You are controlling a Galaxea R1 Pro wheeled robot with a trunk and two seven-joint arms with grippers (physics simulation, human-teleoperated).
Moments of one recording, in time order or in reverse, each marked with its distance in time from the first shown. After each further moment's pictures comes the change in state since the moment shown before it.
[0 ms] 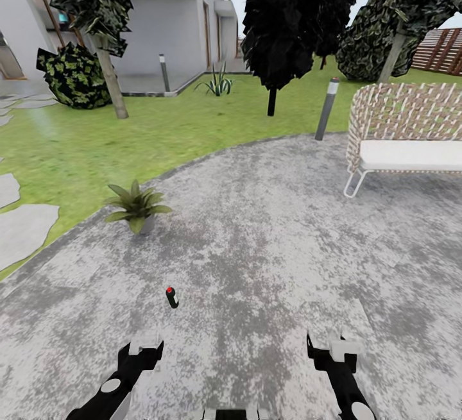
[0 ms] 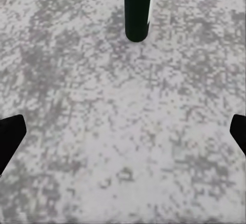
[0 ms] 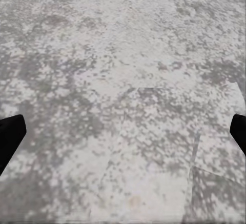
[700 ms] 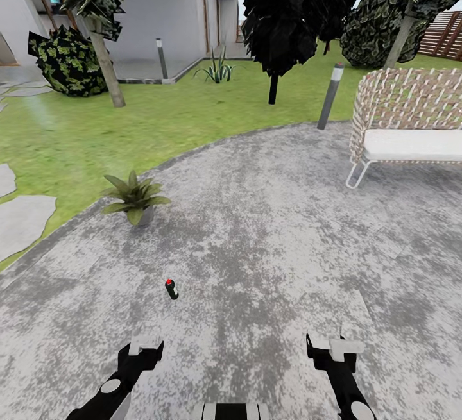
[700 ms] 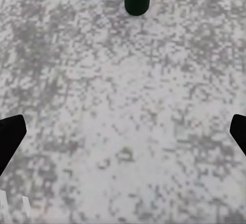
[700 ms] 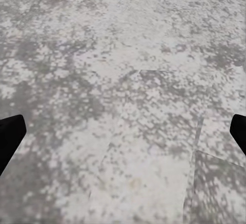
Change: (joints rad) left arm 0.001 0.000 -0.001 0.000 -0.001 -0.001 0.000; right arm 0.000 0.000 0.003 -0.003 0.000 0.002 0.000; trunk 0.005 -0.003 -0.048
